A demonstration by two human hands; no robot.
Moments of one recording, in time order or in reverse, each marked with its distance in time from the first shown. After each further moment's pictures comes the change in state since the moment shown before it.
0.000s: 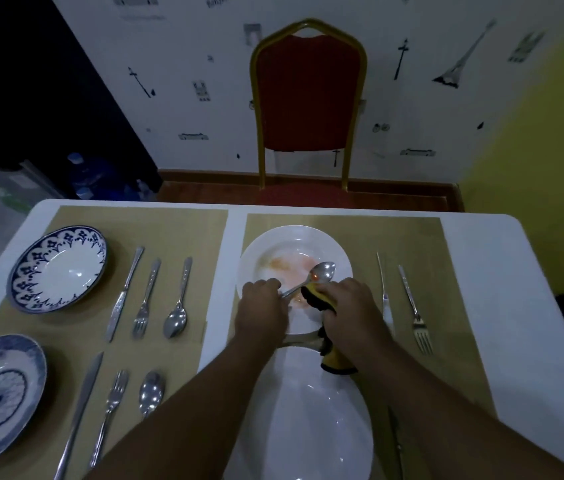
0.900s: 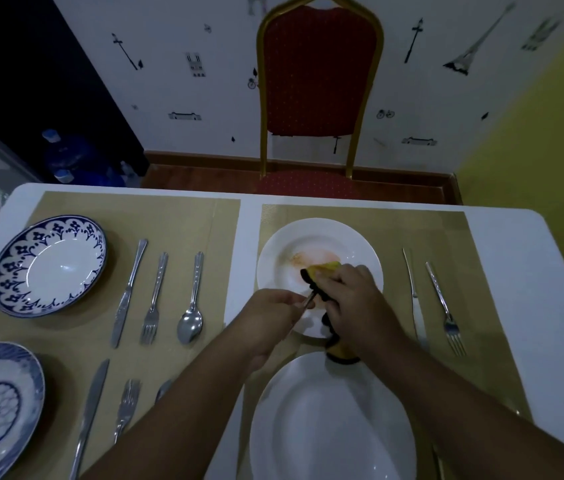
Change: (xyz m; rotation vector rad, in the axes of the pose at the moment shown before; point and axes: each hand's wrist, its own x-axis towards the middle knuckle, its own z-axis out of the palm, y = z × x) left_hand -0.006 -0.023 -0.076 -0.977 -0.580 -0.423; right_hand 0.021 -0.031 0.030 -0.262 0.051 -0.290
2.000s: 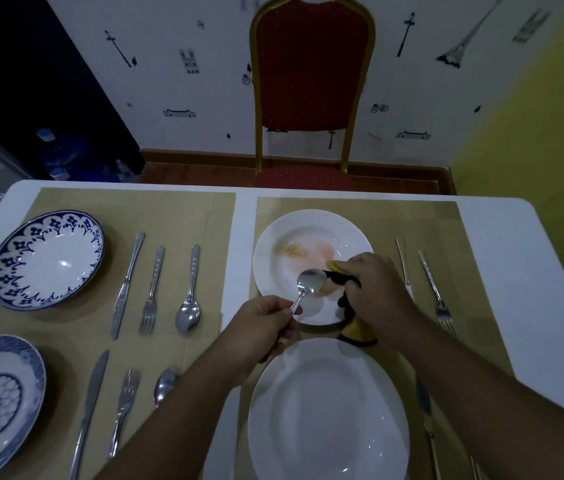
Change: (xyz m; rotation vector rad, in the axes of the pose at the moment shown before) left_hand -0.019 -0.030 -0.003 -0.020 -0.013 0.046; right_hand 0.002 0.037 -0.005 0.166 -0.071 0.278
